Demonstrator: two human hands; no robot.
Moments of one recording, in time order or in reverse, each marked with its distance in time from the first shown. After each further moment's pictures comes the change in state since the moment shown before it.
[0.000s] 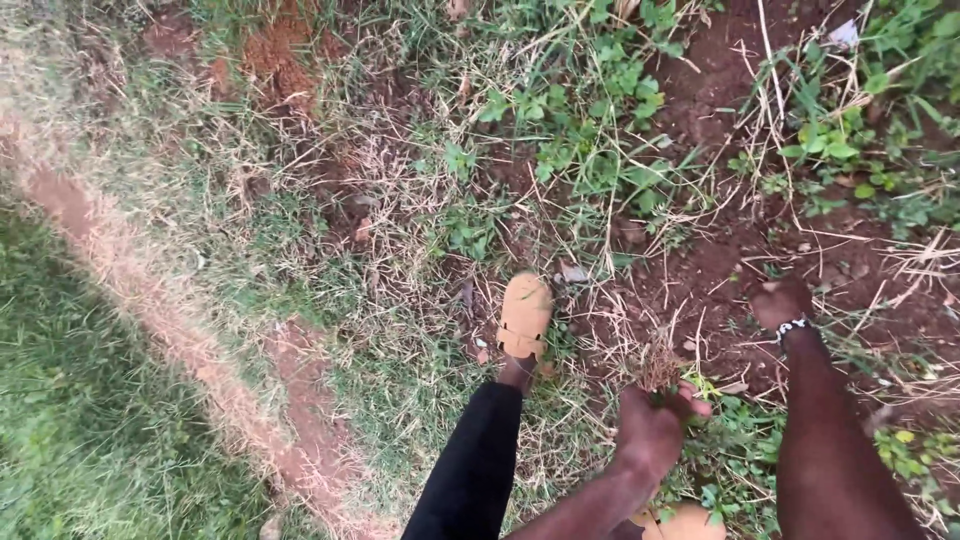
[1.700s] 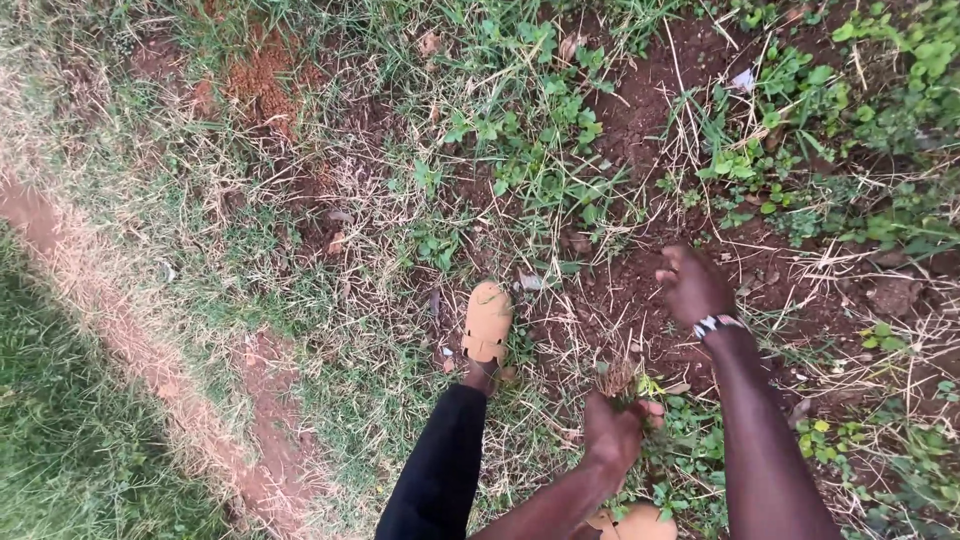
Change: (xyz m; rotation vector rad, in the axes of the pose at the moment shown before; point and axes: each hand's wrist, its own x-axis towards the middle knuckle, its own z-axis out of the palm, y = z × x) left_hand 0.014 -0.035 0.032 -0.076 0.074 -0.047; right_hand -0.164 -0.140 -0.128 0.066 0.093 -0.277
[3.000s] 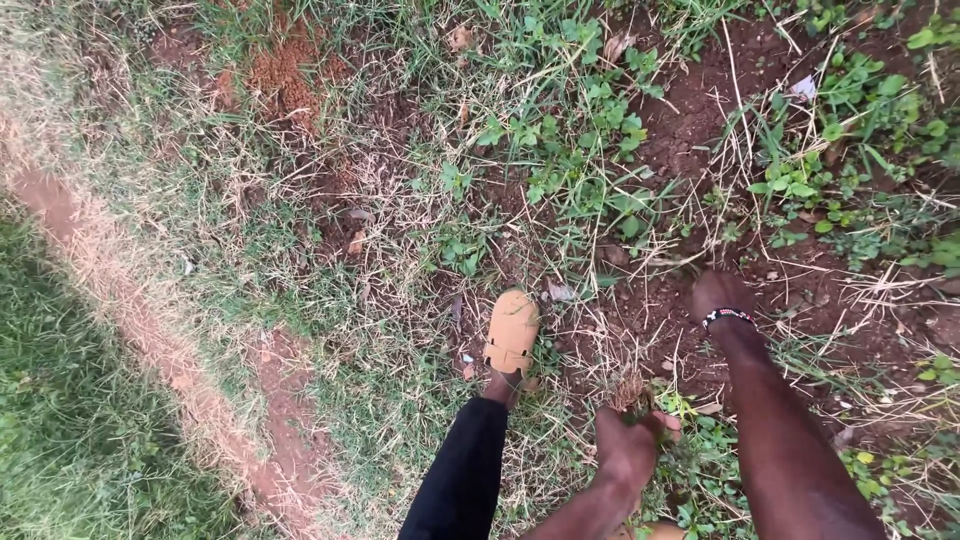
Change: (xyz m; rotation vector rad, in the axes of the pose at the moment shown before) left_hand -0.010 0.028 -0.024 -0.021 0.028 -0.101; right_hand 0.104 0.061 0.087 -0.387 -0.087 0.145
